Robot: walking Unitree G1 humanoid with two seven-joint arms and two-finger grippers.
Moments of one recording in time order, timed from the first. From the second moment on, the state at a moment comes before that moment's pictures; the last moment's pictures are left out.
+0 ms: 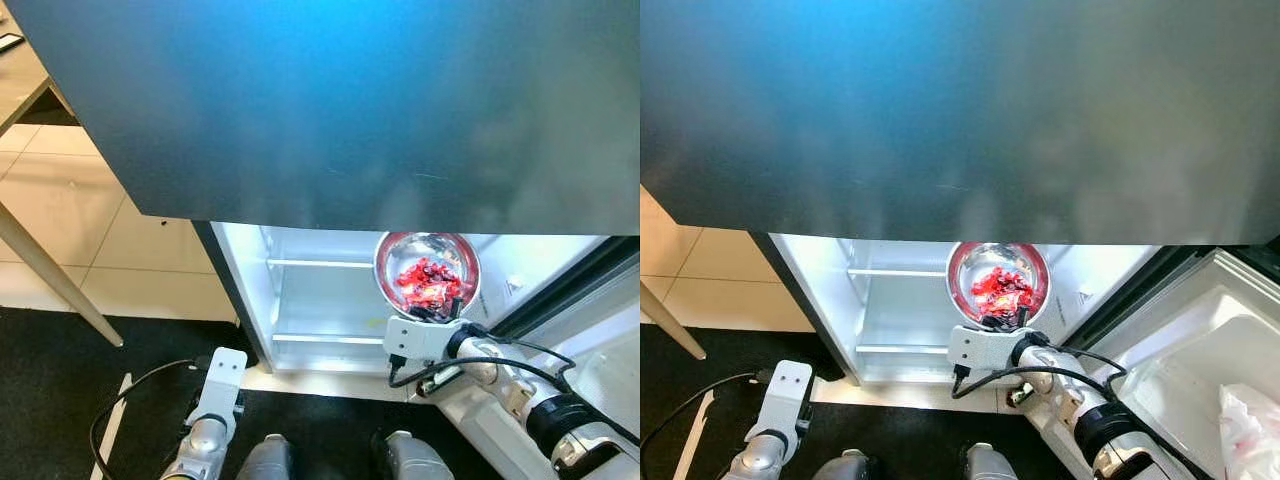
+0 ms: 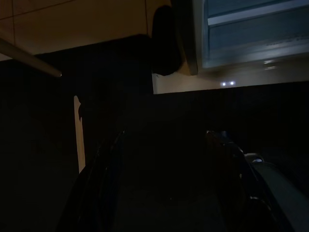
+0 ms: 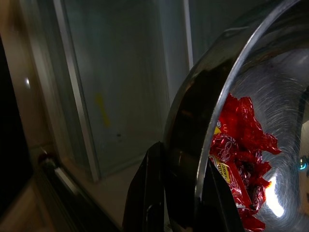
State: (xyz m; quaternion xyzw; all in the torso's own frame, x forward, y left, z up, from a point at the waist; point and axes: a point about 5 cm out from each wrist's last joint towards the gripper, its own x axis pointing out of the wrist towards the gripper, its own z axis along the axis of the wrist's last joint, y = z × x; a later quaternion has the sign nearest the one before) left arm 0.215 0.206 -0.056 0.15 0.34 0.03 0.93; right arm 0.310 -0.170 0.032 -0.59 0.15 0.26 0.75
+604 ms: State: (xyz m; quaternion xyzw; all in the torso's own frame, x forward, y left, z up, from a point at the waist) left arm 0.213 0.206 -0.056 0.14 0.34 0.03 0.93; right arm 0.303 -0.178 0.025 -0.60 0.17 0.34 0.70
